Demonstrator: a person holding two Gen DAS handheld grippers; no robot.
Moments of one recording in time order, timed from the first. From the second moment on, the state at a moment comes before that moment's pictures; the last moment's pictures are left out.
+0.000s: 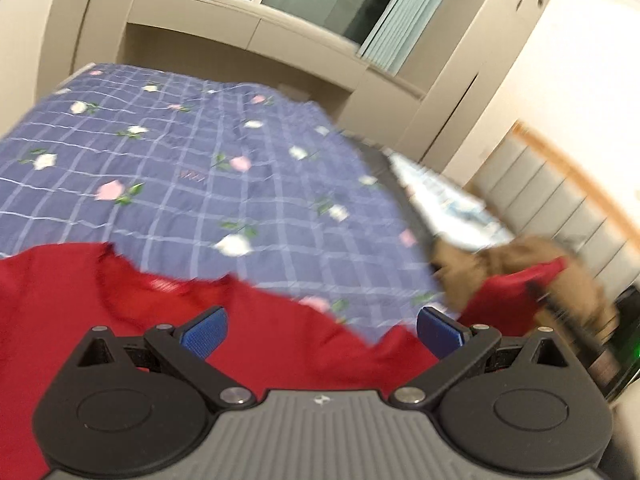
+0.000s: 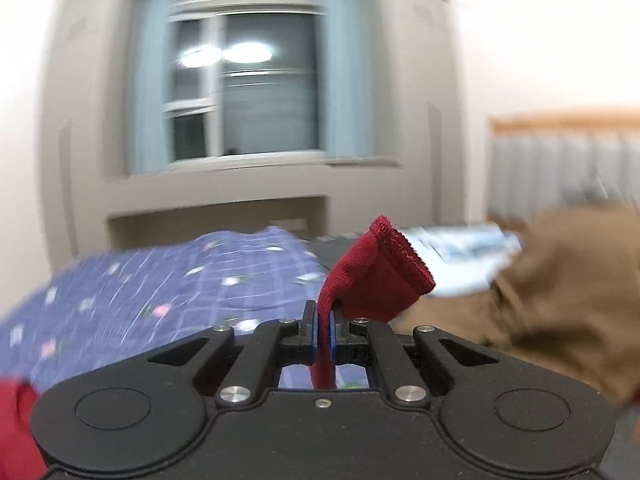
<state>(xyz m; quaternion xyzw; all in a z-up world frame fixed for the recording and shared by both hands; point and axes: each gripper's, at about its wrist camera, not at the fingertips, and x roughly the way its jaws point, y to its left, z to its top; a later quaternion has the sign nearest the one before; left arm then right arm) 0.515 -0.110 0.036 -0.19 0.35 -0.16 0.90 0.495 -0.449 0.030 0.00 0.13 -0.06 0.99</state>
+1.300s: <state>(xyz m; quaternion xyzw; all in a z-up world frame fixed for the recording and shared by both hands) 0.569 -0.089 0.006 -0.31 0.44 -0.20 0.82 0.405 -0.210 -0.037 -0.40 0.06 0.11 0.91</state>
